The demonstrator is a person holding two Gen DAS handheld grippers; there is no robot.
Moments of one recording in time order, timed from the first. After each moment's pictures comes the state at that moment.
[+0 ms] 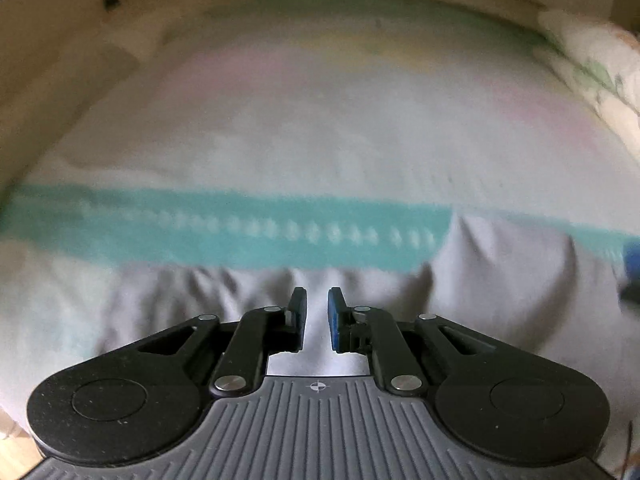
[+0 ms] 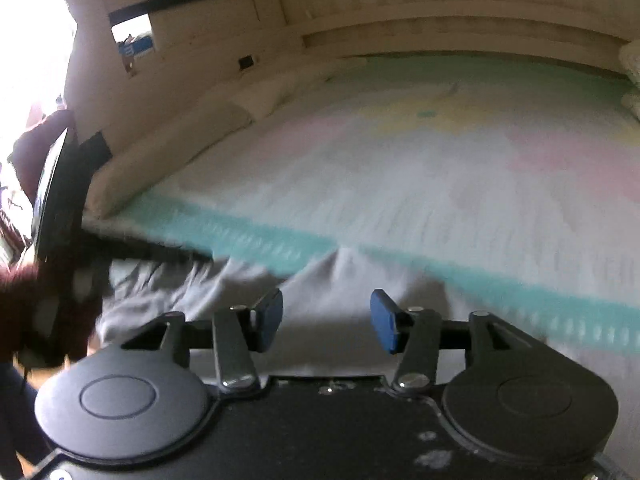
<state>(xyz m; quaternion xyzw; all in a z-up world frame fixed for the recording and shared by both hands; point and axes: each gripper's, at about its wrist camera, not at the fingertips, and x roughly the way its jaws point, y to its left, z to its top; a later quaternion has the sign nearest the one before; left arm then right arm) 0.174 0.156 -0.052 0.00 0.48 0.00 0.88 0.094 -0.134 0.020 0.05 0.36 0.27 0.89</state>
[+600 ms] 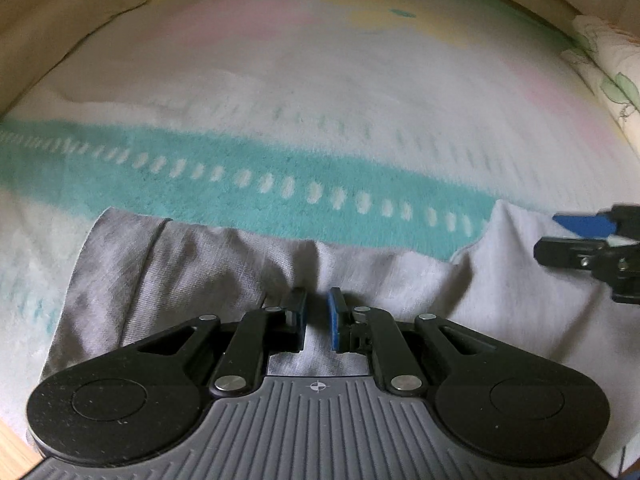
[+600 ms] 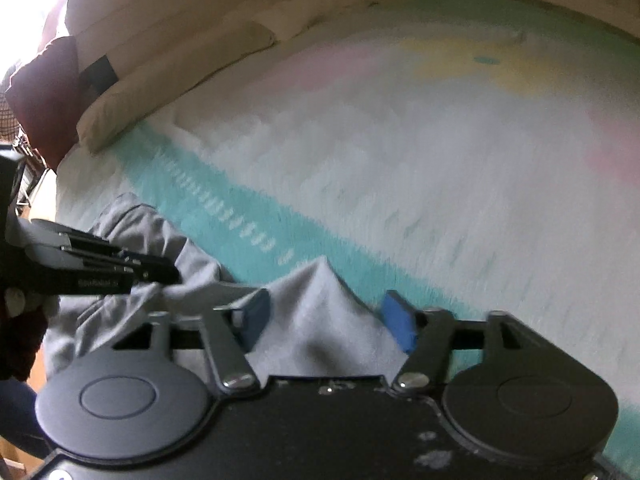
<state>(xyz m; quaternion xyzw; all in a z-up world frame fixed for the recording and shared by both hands) 0.199 0.184 -0.078 -0.06 0.51 0.01 0.86 0.213 -0.084 -0.042 -0.02 0.45 0.35 0.82</state>
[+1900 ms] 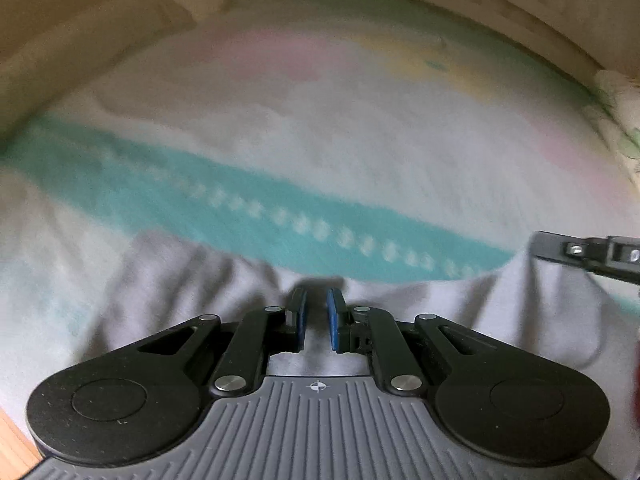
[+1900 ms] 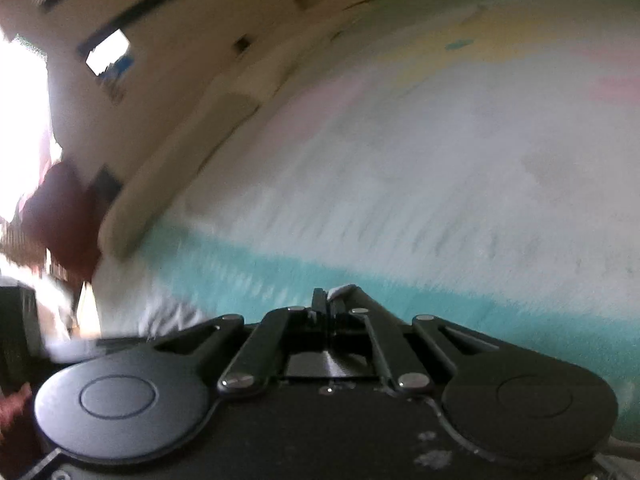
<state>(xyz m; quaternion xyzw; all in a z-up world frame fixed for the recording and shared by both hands) 0.186 0.194 -0.061 -0.08 0.45 0.08 0.89 0.229 -0.090 -0.053 0.18 0.44 0.32 0.82</state>
